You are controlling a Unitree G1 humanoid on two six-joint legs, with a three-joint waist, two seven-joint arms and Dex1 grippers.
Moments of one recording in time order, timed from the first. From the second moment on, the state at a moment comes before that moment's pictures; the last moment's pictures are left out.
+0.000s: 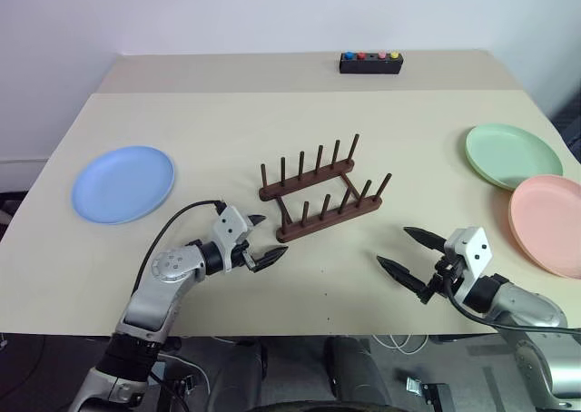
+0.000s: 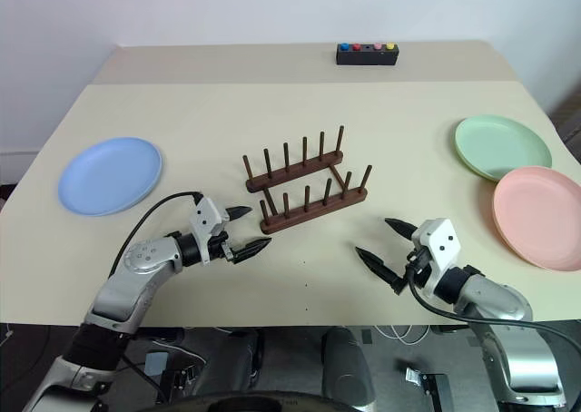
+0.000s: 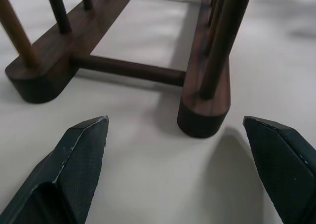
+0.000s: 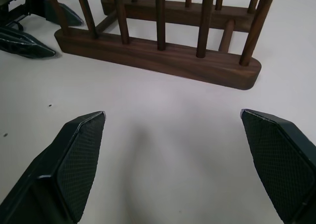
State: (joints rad) left arm -0.18 0.43 -0.17 -0.05 -0.23 0.23 -0.79; right arm 0.23 -0.57 -0.20 -0.37 0.40 0.26 0.76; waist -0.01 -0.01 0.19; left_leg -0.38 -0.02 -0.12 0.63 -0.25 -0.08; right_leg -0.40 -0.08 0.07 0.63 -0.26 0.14
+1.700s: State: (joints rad) left arm -0.63 0.32 -0.26 0.56 -0.09 -0.11 -1.16; right arm 0.37 -0.57 -0.28 -0.41 0.44 0.20 0.77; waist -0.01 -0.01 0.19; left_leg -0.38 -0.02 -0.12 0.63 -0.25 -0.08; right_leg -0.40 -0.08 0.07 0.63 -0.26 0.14
